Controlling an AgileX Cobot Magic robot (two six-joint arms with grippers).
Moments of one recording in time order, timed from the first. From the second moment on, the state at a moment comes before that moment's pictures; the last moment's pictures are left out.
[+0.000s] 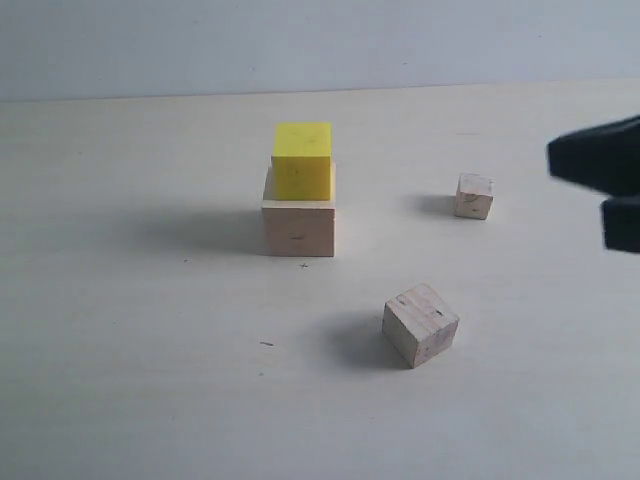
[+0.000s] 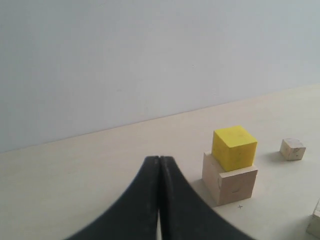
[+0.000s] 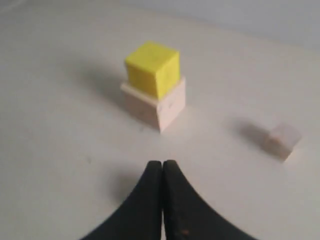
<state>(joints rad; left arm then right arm) -0.34 0.30 -0.59 -0.05 0.55 0.08 0.27 0.84 -0.62 0.66 0.63 -0.68</state>
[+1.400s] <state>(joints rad) -0.34 0.30 -0.59 -0.11 0.55 0.08 0.38 1.34 -0.91 0.61 0.86 -0.46</state>
